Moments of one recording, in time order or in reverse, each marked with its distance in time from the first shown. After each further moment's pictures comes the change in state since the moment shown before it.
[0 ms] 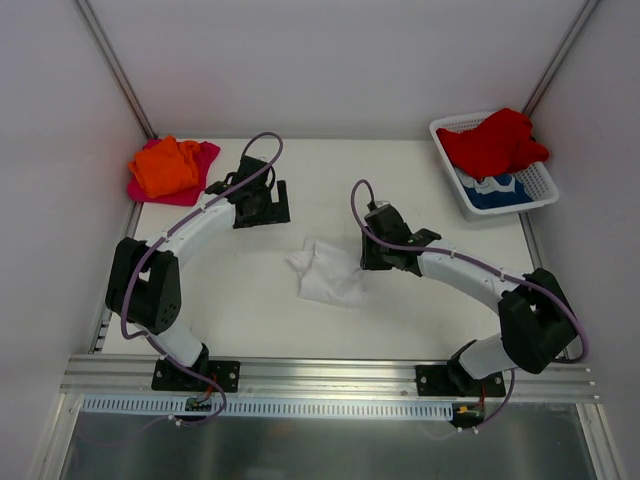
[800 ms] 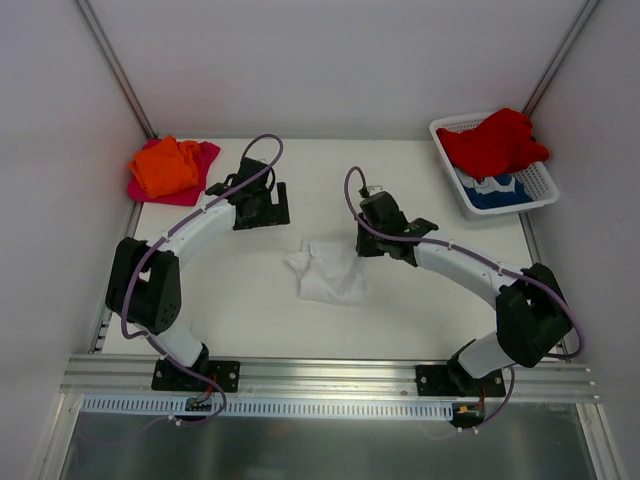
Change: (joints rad) left arm 0.000 0.000 -0.013 0.007 -0.001 0.000; right arm 0.002 0.047 0.094 0.026 0.002 -0.069
